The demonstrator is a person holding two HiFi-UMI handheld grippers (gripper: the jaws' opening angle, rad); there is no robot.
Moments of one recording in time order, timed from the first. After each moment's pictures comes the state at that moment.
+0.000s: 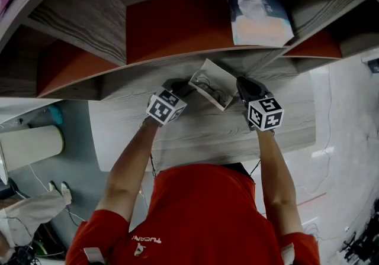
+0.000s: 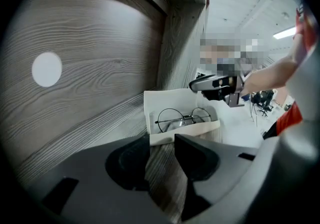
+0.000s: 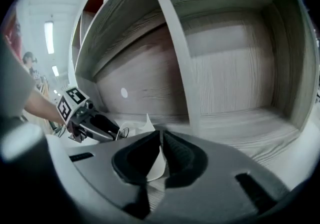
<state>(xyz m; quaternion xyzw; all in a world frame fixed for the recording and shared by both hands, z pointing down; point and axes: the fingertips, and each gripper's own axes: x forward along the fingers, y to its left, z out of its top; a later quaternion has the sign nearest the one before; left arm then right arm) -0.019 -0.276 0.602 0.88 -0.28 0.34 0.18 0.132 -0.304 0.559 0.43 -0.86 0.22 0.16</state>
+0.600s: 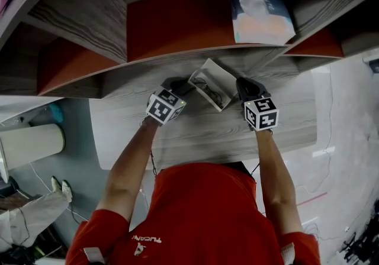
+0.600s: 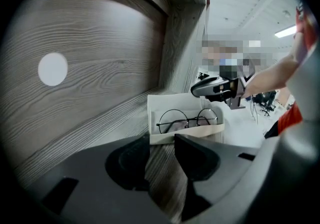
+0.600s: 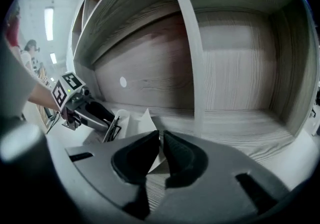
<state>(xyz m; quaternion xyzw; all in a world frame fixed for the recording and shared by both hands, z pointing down) -0.026 -0.275 0.602 0.88 -0.29 0.34 0.18 0.129 -0.298 0.576 0.44 -0.85 0.20 0.22</state>
